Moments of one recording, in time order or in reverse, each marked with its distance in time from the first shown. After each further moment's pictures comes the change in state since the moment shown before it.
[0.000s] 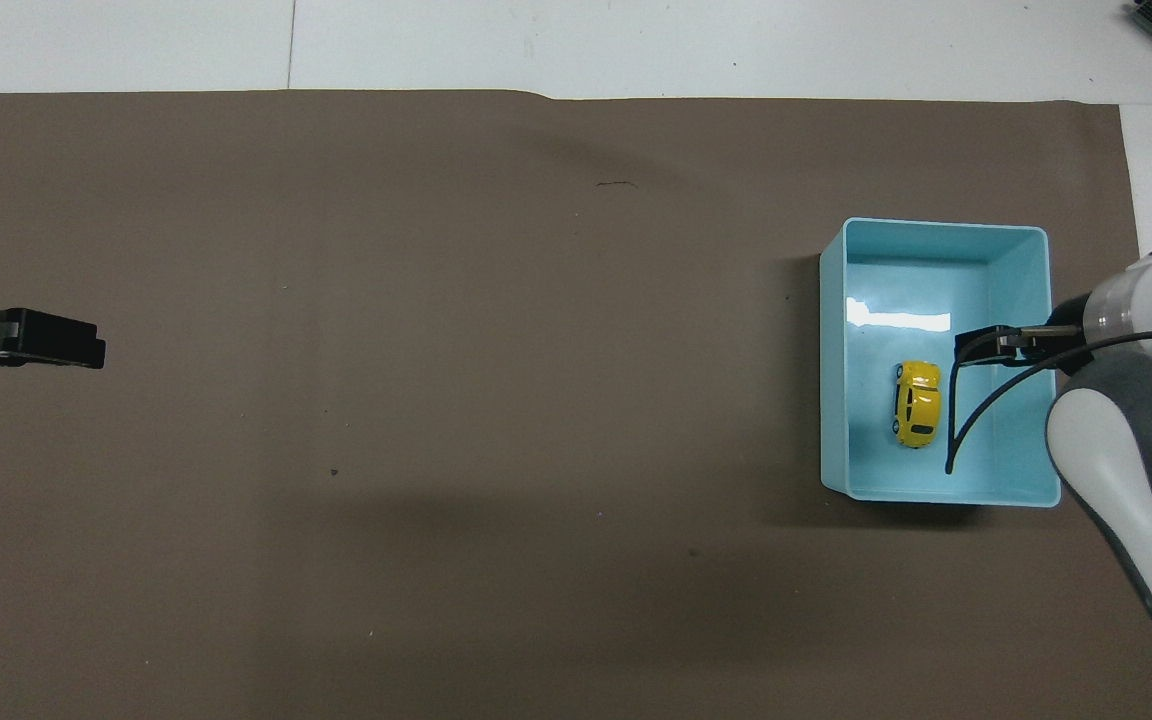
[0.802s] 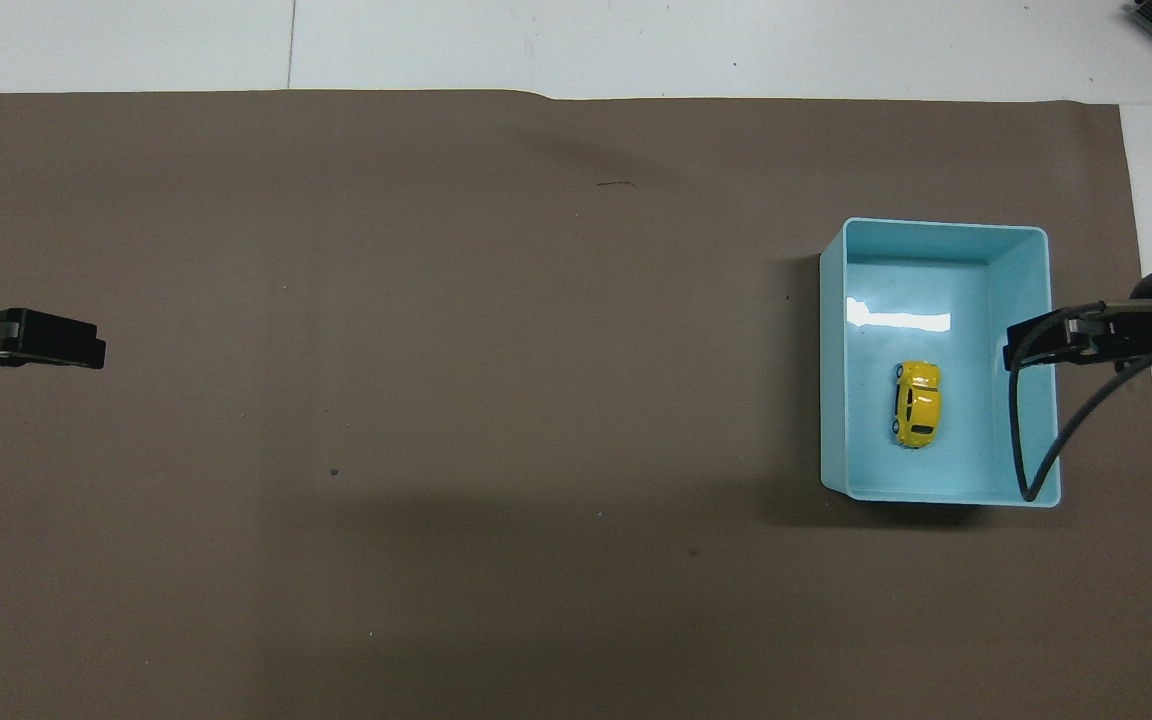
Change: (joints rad) left arm 0.000 0.000 0.000 0.000 0.000 0.000 0.000; right arm 0.009 -0.007 0.037 0.234 0.000 -0.290 0.010
